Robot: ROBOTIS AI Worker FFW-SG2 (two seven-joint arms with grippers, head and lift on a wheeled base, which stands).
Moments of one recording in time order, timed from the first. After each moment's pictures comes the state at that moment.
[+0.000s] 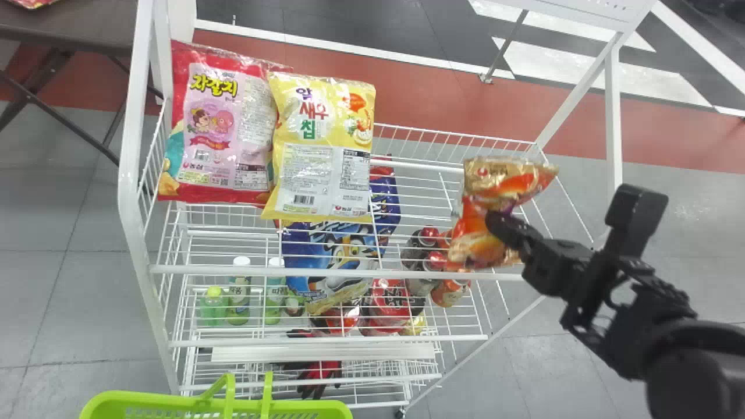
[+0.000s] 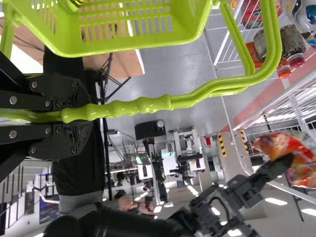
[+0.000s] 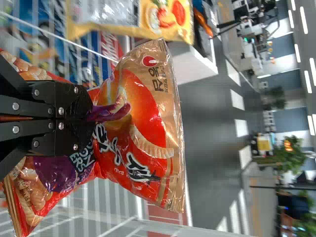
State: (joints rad) left arm 0.66 0.13 0.01 -2.28 0.44 1.41 -0.94; right arm 0.42 -0.22 -0.51 -2.31 -0.48 0.94 0.25
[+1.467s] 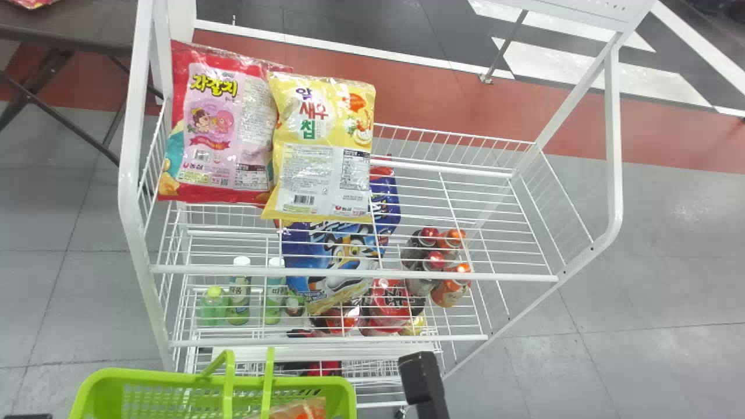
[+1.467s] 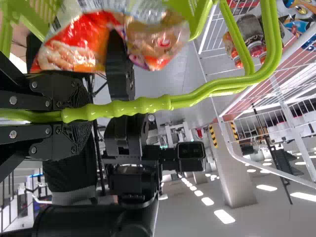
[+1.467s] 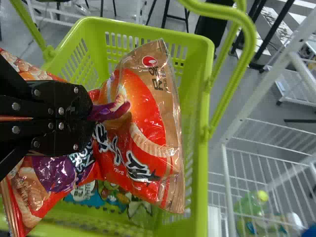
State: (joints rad) left arm 0.66 0.12 0.03 -2.33 0.48 1.41 -0.93; right arm 0.61 -0.16 -0.07 -2.30 -0.57 1.43 0.39
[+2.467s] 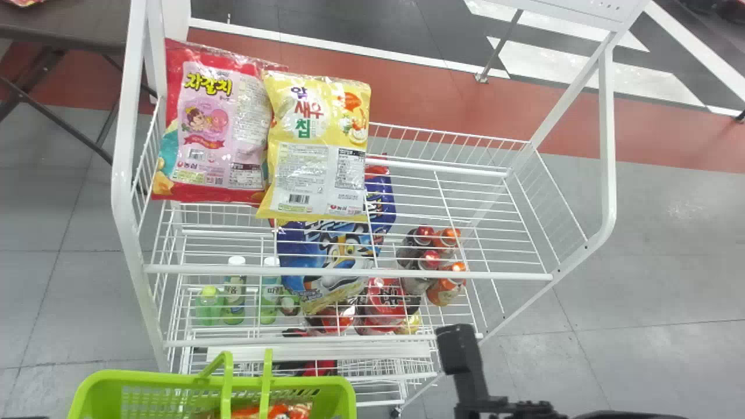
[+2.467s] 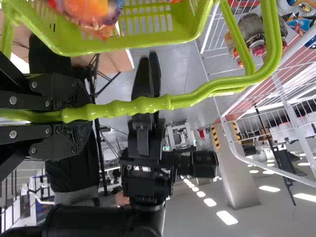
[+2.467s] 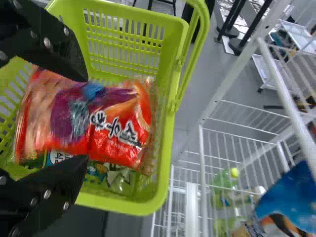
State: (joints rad) left arm 0.66 0.12 0.02 -2.33 0.48 1.41 -0.93; right arm 0.62 -0.17 -0.21 -2.42 -0.56 1.46 0.40
